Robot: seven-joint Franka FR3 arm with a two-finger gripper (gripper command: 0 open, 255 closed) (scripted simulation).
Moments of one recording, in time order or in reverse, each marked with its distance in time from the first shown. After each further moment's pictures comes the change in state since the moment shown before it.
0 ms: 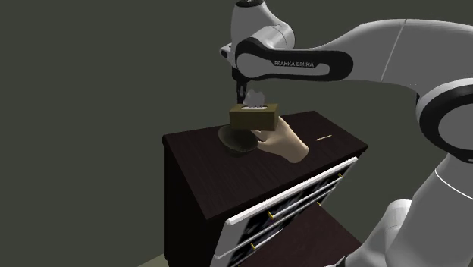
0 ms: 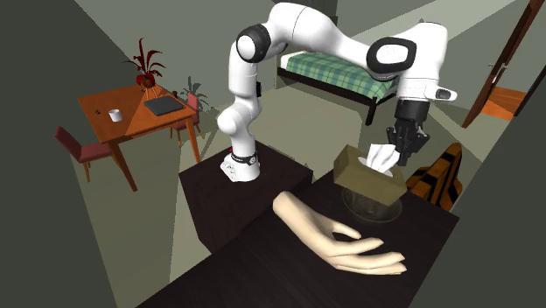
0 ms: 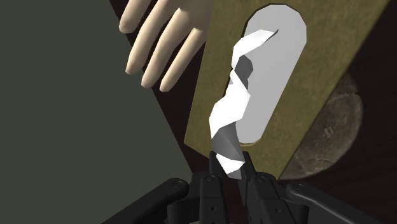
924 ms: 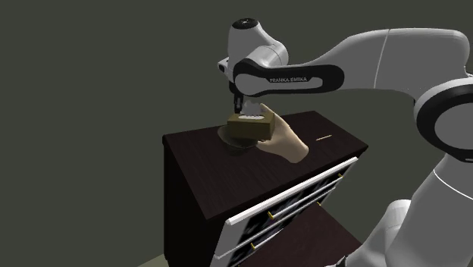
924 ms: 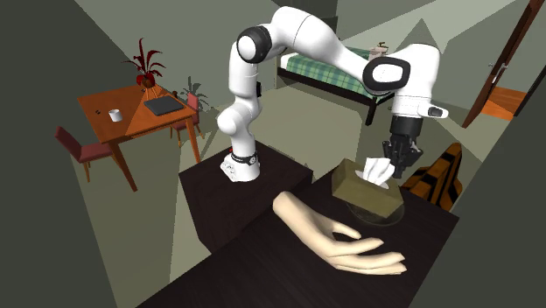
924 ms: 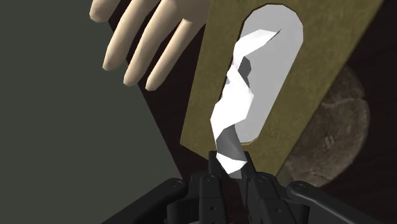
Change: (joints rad) arm -0.003 0.010 -0.003 -0.103 -0.017 0.110 0.044
